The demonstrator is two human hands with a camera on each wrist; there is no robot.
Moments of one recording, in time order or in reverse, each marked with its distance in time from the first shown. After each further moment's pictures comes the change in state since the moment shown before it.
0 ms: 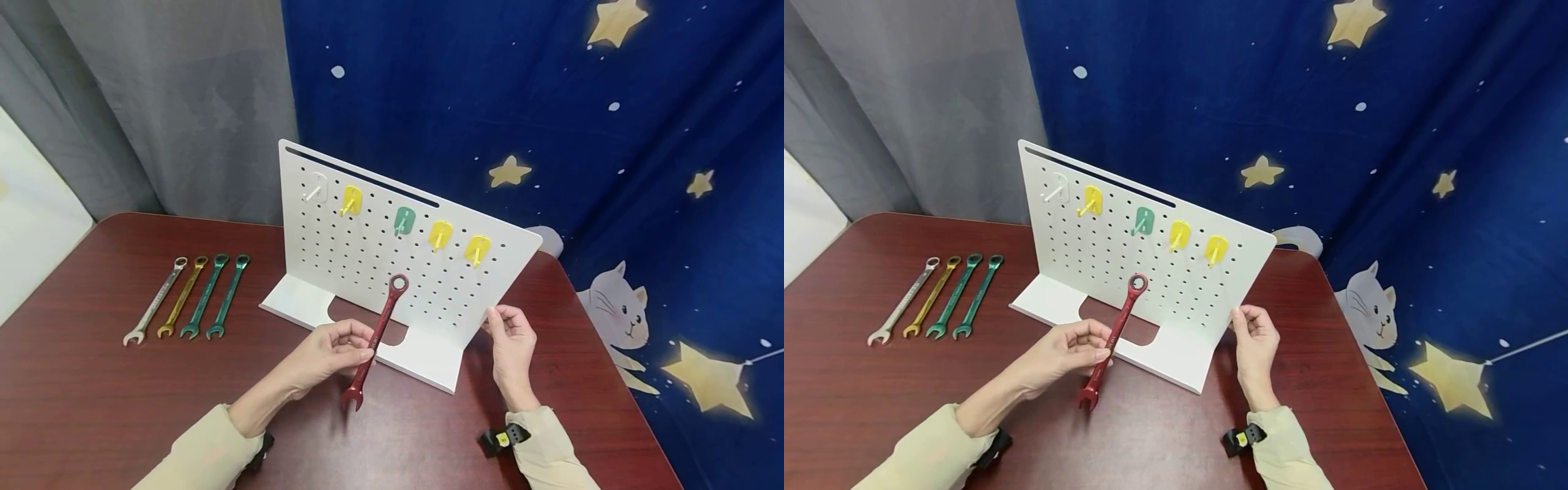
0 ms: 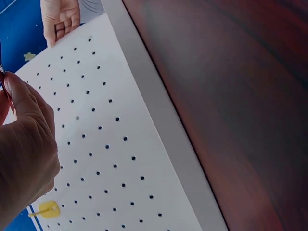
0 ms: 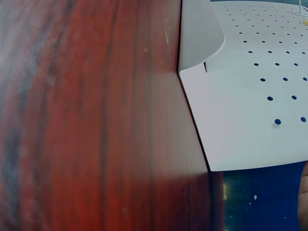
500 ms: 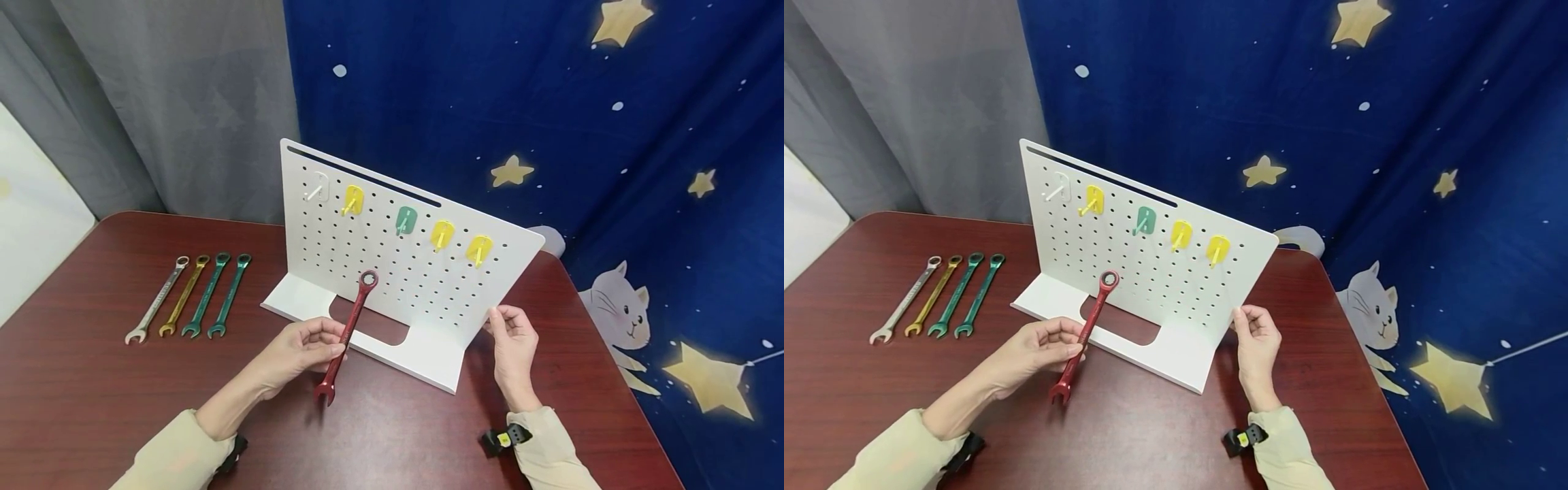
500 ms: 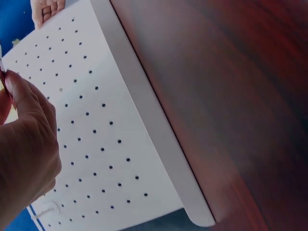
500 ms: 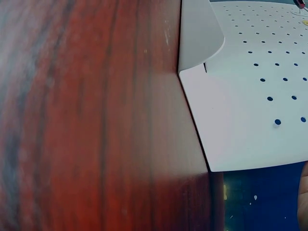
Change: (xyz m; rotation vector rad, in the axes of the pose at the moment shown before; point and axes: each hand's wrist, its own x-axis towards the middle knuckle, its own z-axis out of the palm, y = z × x) left_hand -0.018 0.000 -0.033 0.048 0.061 -0.033; right_hand -0.001 -0.001 0.000 0.008 -0.002 -0.005
